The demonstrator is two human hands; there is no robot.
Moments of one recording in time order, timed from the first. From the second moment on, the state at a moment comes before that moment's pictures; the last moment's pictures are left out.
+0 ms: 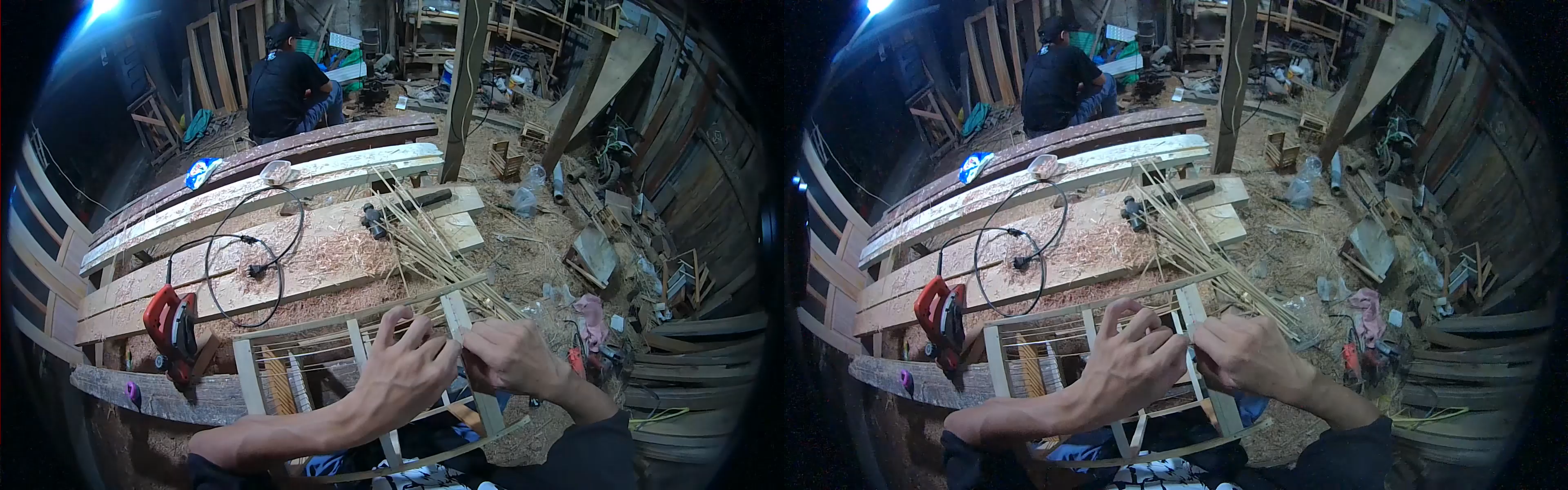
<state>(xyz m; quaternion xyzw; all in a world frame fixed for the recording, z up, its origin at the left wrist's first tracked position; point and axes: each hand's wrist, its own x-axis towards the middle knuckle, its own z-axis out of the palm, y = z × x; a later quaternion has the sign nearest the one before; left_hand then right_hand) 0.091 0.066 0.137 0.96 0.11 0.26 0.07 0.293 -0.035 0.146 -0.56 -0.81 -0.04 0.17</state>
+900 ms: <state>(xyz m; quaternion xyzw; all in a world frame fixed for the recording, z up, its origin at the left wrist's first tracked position) 0.100 0.068 0.124 0.96 0.10 0.25 0.05 0.292 -0.041 0.147 -0.55 -0.81 0.01 0.21</state>
